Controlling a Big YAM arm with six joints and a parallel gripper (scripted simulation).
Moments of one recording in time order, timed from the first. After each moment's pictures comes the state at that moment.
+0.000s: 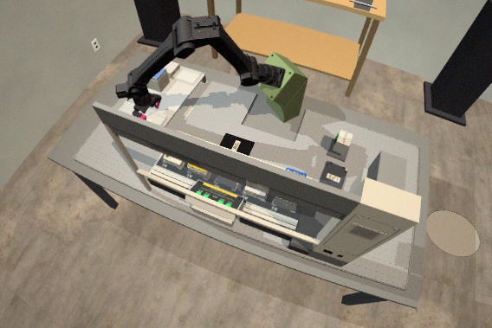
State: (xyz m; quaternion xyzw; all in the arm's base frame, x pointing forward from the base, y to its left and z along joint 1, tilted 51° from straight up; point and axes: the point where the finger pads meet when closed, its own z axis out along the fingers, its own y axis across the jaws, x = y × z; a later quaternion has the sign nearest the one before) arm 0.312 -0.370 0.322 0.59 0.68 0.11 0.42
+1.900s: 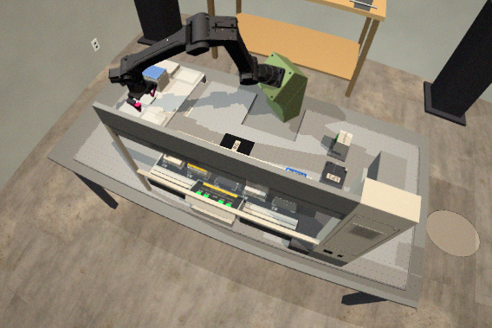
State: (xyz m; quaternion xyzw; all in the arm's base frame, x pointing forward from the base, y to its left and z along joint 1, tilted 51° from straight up) arm 0.254 -0.340 0.374 0.59 0.68 0.11 0.42
